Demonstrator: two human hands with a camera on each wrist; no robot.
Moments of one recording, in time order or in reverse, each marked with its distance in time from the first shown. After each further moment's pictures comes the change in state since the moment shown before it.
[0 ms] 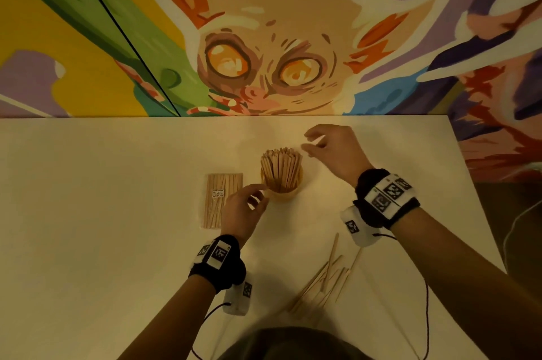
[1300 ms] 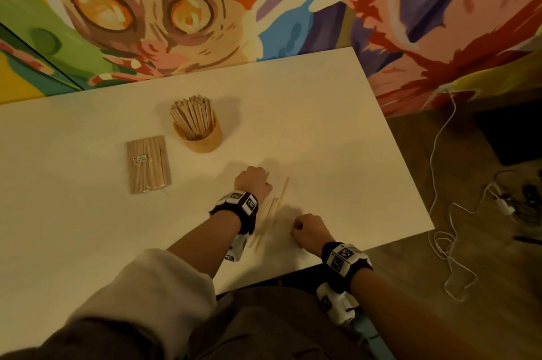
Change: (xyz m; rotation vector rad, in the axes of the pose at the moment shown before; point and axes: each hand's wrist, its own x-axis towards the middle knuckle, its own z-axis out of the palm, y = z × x) left_hand -0.051 0.061 0.173 0.763 -0.596 0.030; right_hand -0.287 0.150 0.068 0.048 -0.293 0.747
